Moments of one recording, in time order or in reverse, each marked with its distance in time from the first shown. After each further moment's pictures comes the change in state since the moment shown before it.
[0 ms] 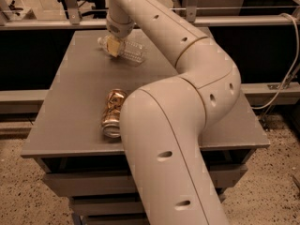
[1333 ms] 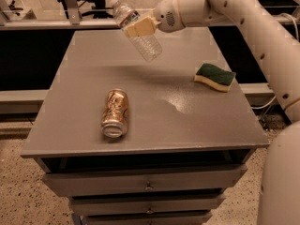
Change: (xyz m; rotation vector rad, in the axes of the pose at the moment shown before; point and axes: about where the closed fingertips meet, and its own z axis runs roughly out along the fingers) arm 0.050 0.025 -0.155 -0.306 -0.807 0.140
